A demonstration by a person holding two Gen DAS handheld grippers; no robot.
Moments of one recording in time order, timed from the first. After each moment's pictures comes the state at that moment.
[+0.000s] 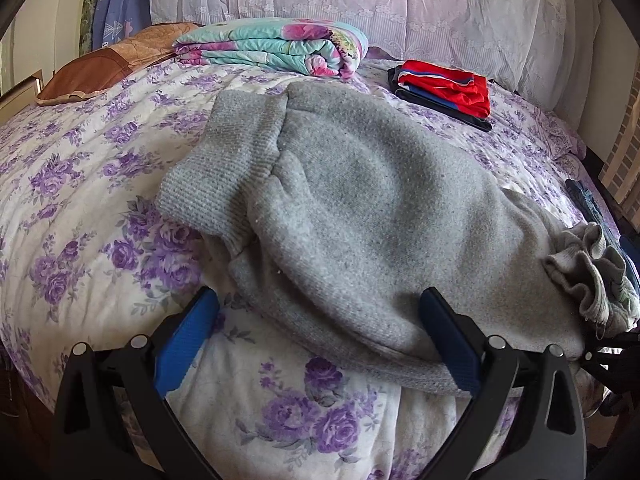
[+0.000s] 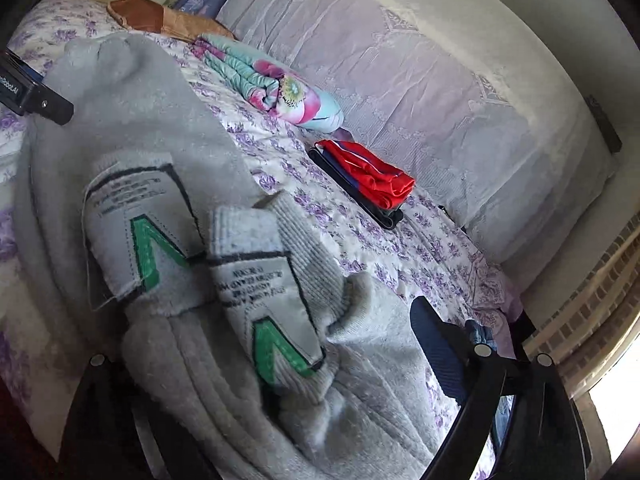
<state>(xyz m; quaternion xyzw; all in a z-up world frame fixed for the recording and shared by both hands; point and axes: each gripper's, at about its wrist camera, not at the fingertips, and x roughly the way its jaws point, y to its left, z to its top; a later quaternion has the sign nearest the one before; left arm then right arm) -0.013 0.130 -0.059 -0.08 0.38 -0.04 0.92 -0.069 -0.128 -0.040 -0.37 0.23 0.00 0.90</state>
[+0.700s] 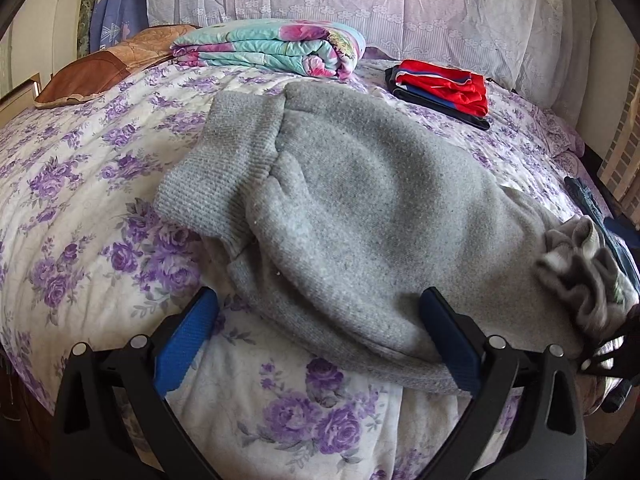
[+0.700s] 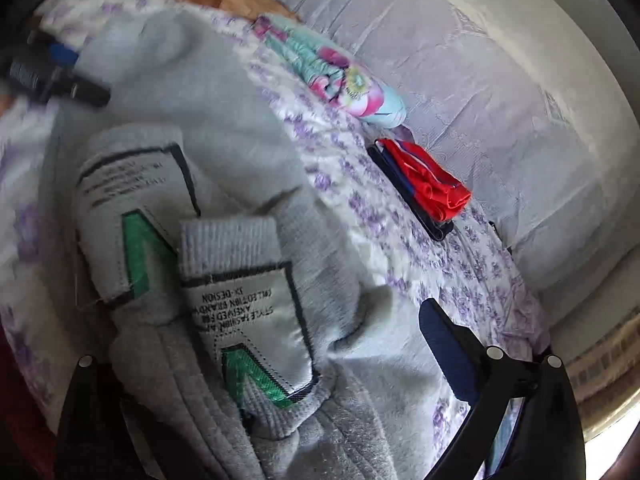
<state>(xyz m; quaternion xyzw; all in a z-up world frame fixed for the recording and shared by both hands) -0.014 0.129 -0.059 -0.08 0.38 -0.04 0.92 -0.058 -0.114 -0.039 -0.43 0.27 0.10 0.86</state>
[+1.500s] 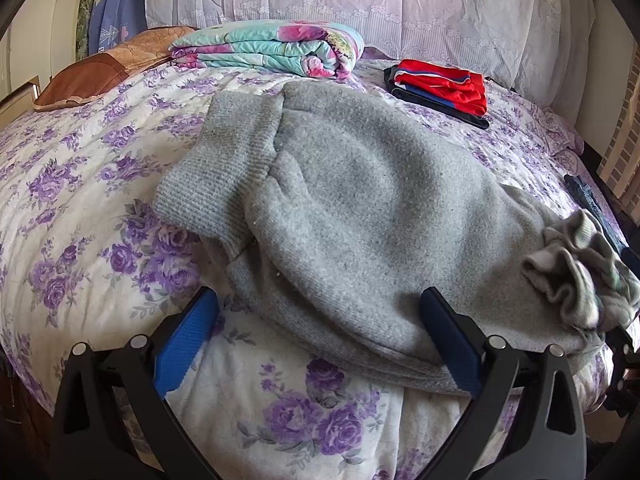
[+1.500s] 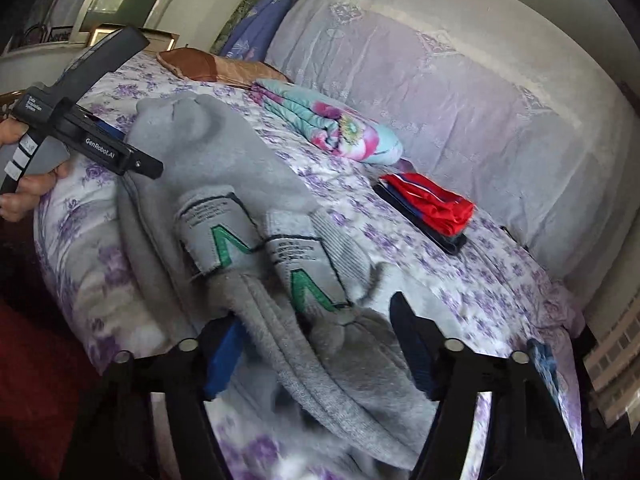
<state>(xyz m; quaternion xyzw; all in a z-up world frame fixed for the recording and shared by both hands) -0.011 0.131 -0.059 -0.07 0.38 -0.04 0.92 -0.098 -0.135 -0.022 -0.31 0.21 0.16 0.91</state>
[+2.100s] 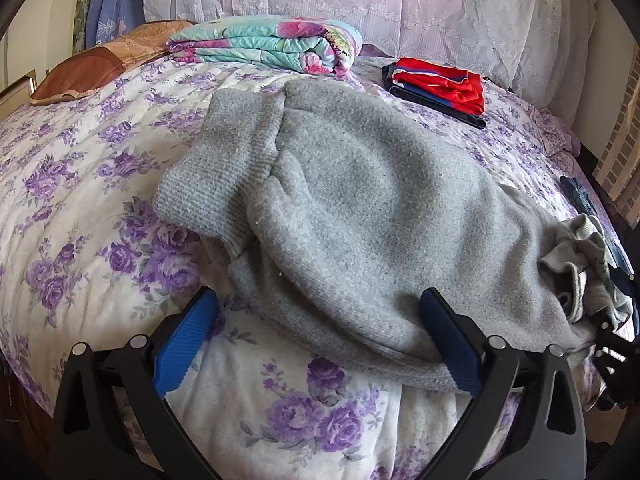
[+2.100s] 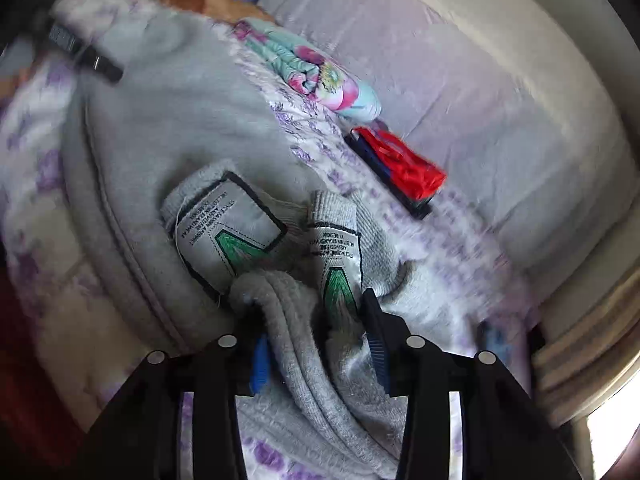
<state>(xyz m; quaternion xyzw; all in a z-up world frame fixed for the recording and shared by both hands) -0.011 0.134 -0.058 -0.08 0.39 -0.05 0.92 -0.096 -0.135 -0.048 -0.42 0.25 0.05 0.87</state>
